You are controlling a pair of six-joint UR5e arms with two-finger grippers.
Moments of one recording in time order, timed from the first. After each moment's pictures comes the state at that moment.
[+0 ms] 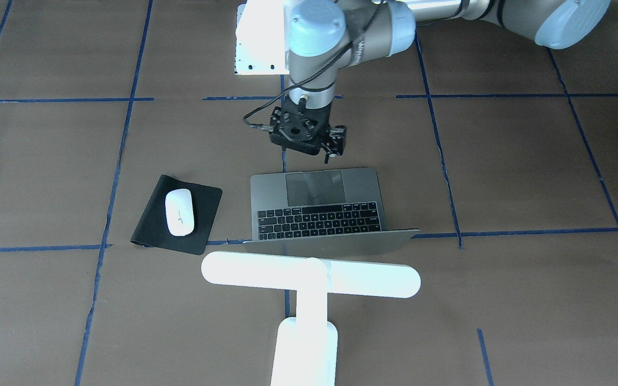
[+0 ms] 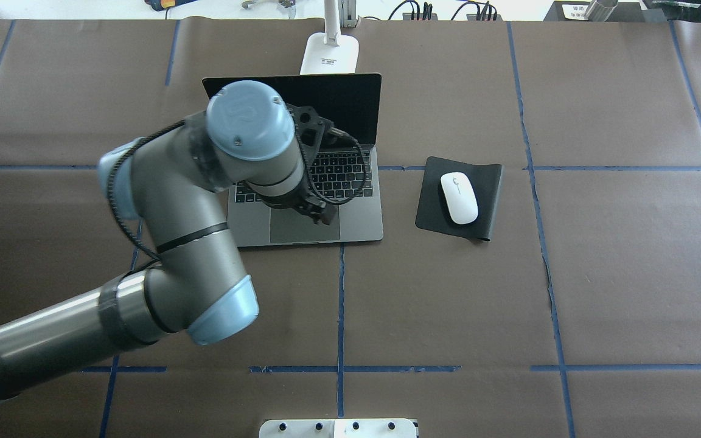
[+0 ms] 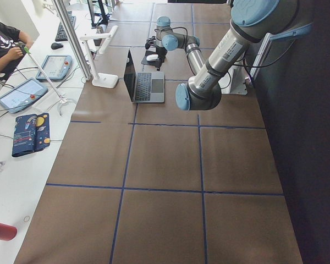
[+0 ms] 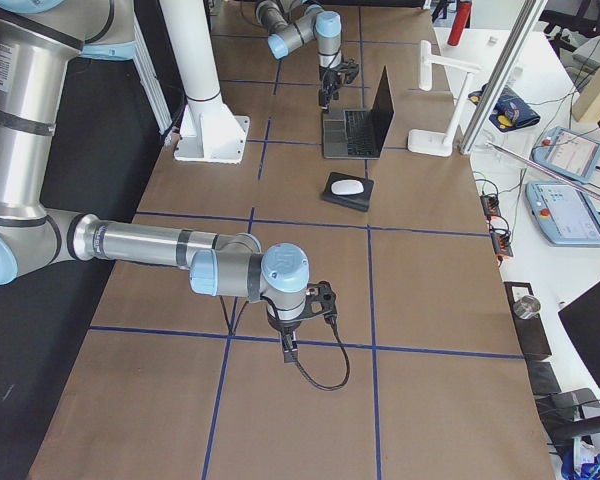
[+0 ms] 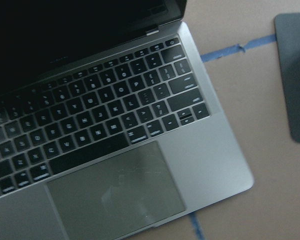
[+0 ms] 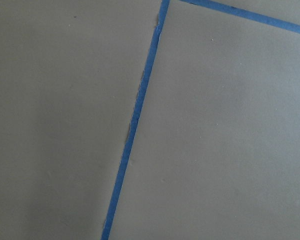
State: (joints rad) left arm -0.59 -2.28 -1.76 -1.47 -1.88 -0.67; right arm 1.56 -1.86 1.79 -1.52 2.31 -0.25
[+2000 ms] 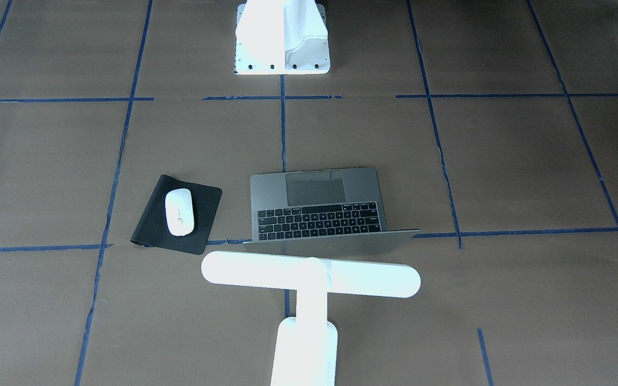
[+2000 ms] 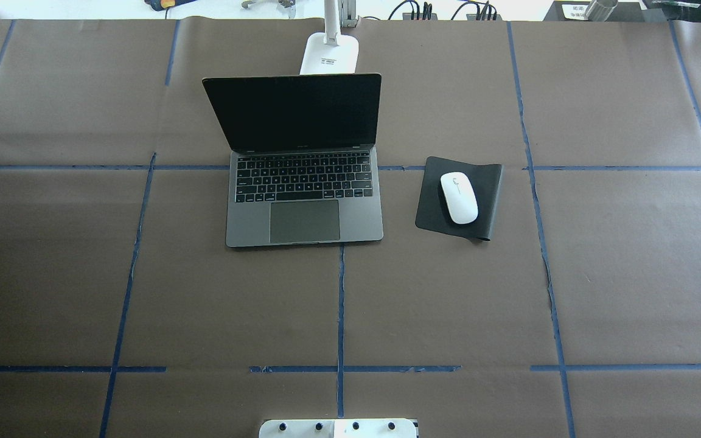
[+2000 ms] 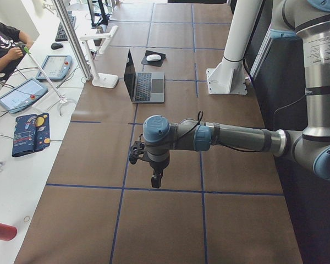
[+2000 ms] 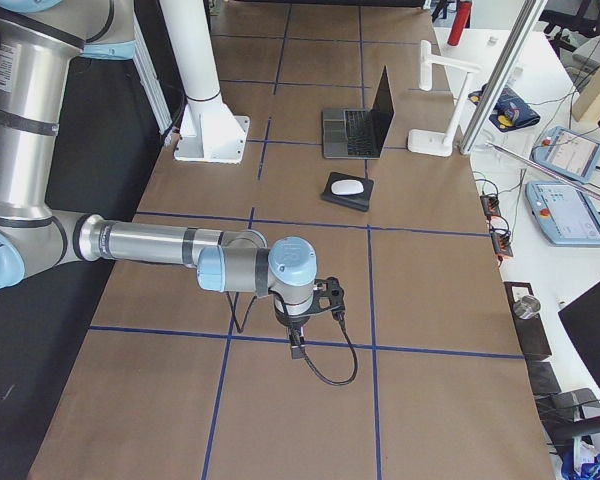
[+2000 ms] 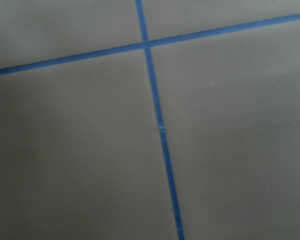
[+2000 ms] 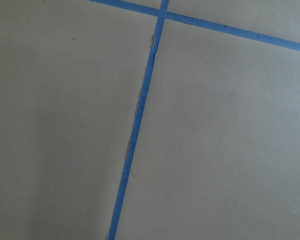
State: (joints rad) left arm -1.56 -1.37 -1.83 -1.49 -2.32 0.16; right arm 1.56 -1.84 1.79 -1.52 2.30 -0.21
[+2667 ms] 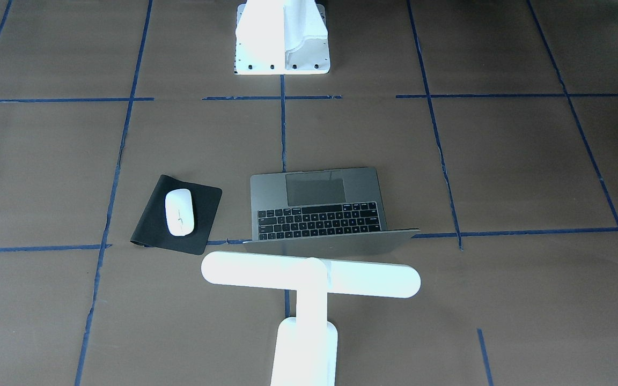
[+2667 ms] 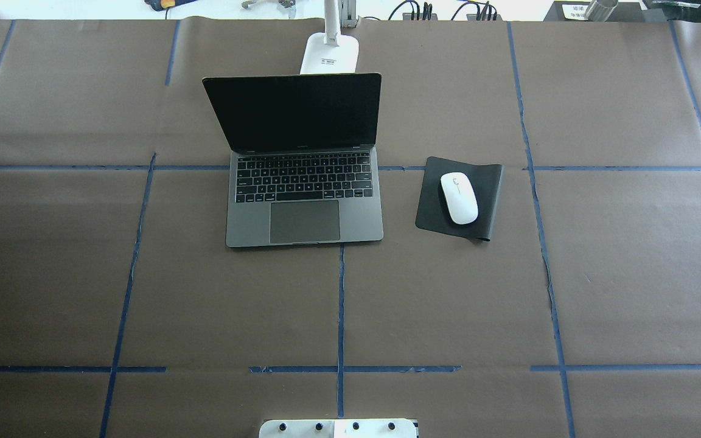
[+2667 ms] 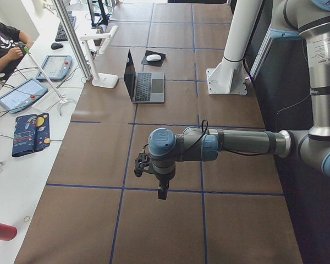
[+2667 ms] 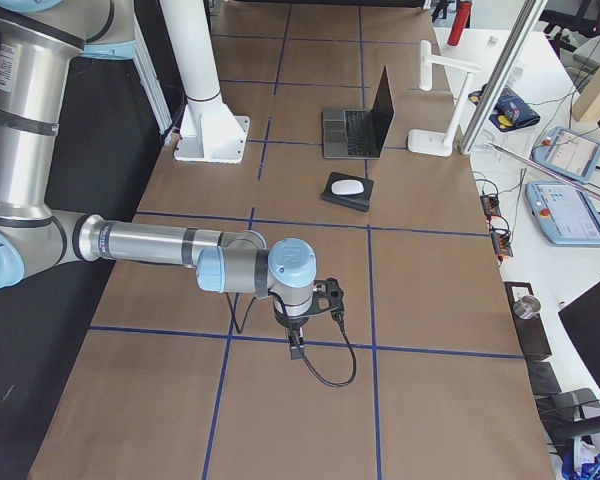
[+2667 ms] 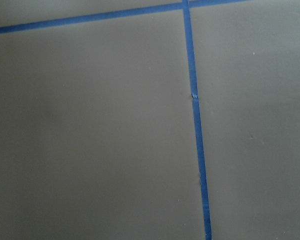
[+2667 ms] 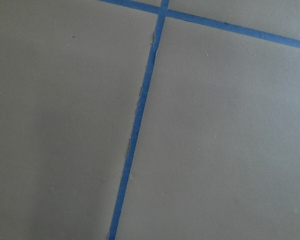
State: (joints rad) left arm -1.59 -1.32 -1.82 -1.50 -2.31 0.17; right arm 1.56 -1.84 1.79 -1.52 2.31 -0.21
